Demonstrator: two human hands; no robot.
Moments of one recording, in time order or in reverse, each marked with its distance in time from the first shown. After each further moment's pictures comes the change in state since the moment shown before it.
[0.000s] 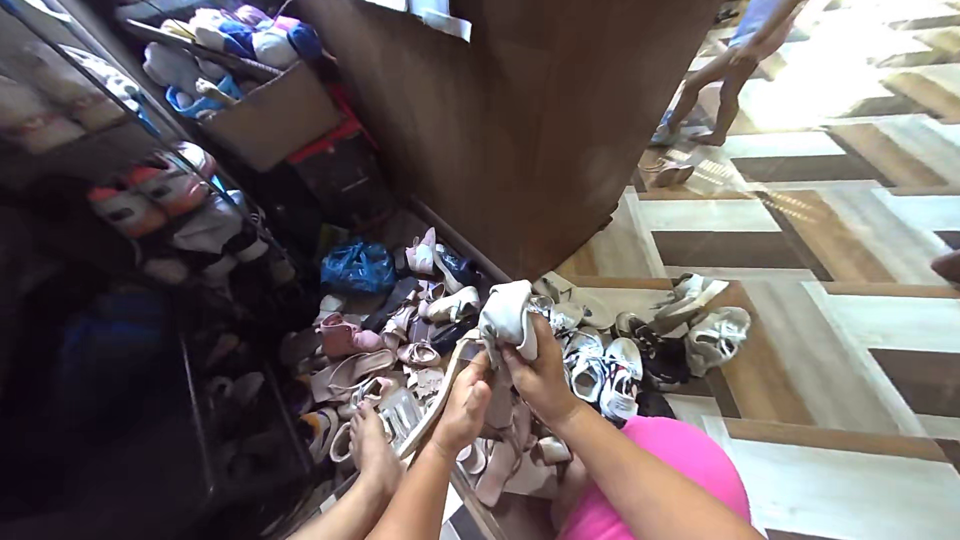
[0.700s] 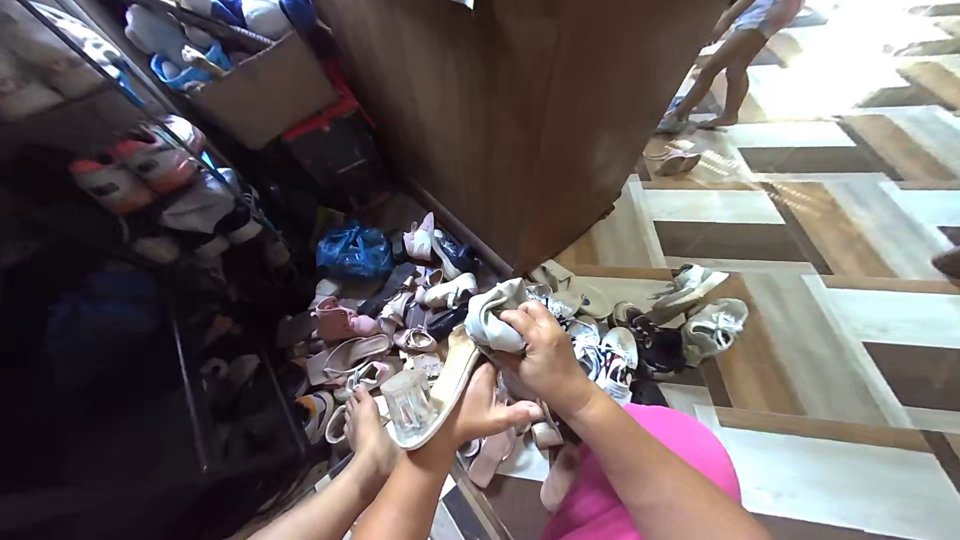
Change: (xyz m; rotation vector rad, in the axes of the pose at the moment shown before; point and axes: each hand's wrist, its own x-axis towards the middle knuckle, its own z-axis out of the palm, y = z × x) left_hand -0.006 0.004 0.004 0.525 -0.241 -0.085; right_hand 0.011 -0.027 -0.020 -0.507 -0.268 0.014
